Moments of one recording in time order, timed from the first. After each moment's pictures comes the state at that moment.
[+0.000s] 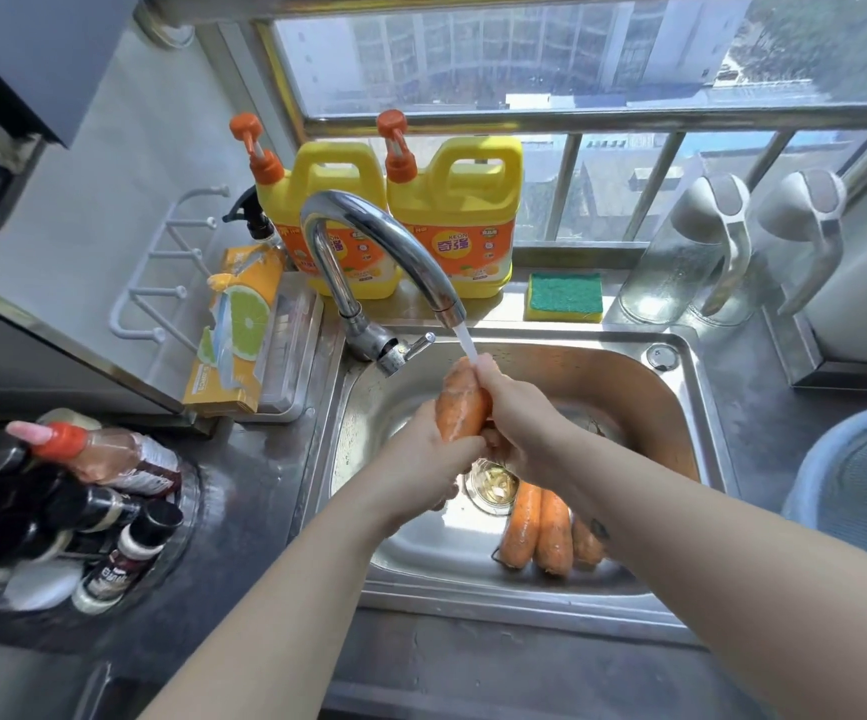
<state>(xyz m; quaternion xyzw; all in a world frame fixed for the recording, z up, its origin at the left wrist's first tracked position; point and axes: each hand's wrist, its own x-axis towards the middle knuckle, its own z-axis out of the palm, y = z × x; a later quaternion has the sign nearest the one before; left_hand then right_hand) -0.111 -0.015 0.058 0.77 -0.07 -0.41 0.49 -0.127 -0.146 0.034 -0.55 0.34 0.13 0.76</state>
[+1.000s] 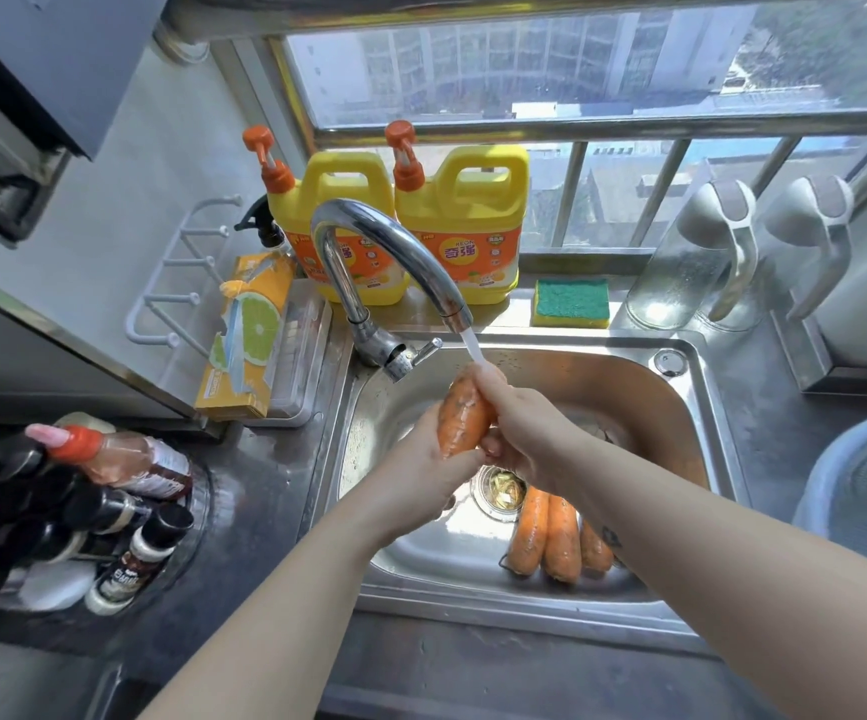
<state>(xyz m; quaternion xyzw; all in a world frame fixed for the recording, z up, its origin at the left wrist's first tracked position) -0.113 -0.004 0.053 0.78 -0.10 -0.40 0.48 -0.127 -0.147 0.033 -0.55 0.32 0.15 0.76</state>
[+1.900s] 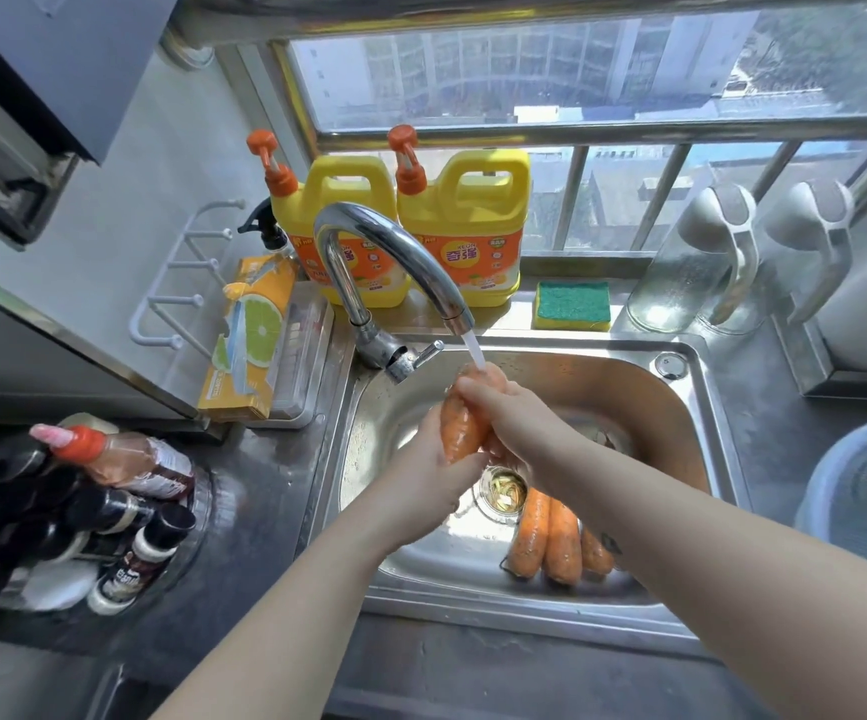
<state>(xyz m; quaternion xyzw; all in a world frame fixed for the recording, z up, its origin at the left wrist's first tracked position) -0.118 -0.005 0.056 0.80 -0.10 -0.38 0.45 -0.128 -0.144 0.037 -0.62 0.28 0.13 0.72</state>
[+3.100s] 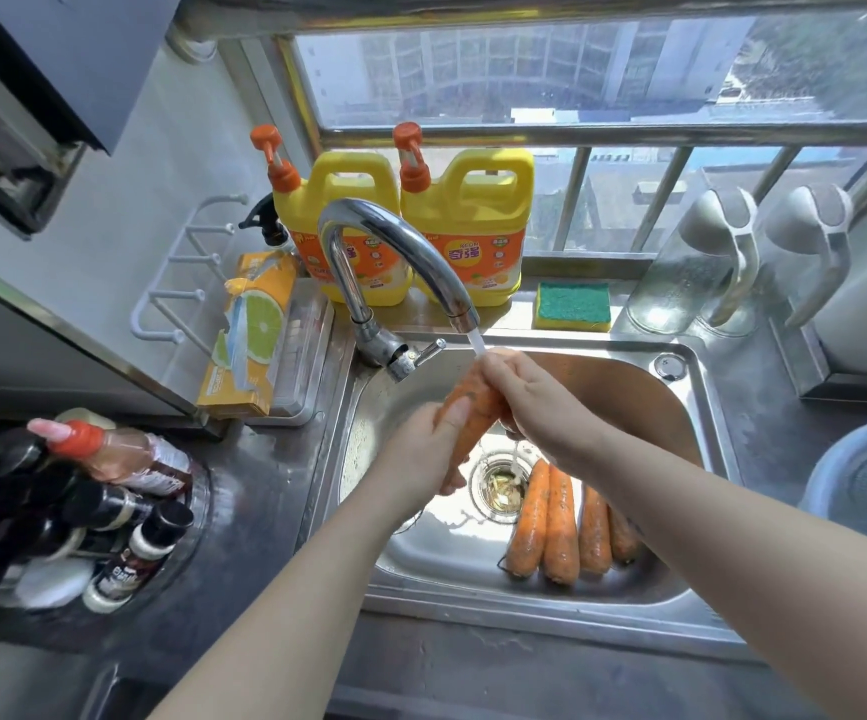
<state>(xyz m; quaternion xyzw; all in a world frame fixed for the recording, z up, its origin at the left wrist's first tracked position) -0.103 -0.008 0.044 0.79 -0.04 -0.34 0.51 -0.126 -0.165 0.043 -0.73 0.14 0.06 0.67</state>
